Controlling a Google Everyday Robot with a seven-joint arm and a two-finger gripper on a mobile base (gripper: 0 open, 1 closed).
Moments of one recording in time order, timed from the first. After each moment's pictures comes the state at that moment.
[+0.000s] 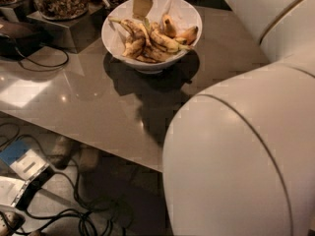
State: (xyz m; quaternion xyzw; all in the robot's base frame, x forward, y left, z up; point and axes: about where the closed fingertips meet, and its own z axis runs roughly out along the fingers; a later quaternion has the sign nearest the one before) arm 0.714 0.027 1.005 -0.66 0.70 -0.05 0.28
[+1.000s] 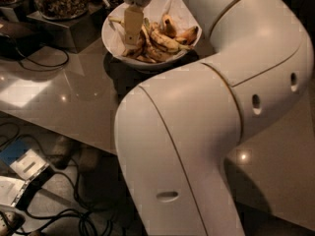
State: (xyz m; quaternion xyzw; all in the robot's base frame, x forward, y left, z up) arm 0.704 0.045 0.960 -0.67 0.73 -0.02 0.15
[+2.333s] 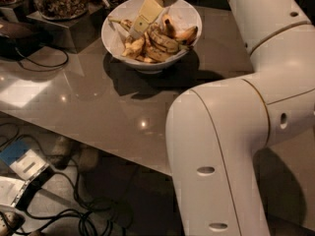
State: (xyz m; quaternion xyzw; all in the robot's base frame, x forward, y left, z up) arm 0.701 0.021 0.974 -0.57 0.76 0.19 0.24
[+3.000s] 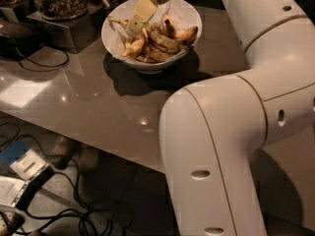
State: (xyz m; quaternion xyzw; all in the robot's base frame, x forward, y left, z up) arm 0.715 0.026 0.979 -0.58 0.76 0.15 0.26
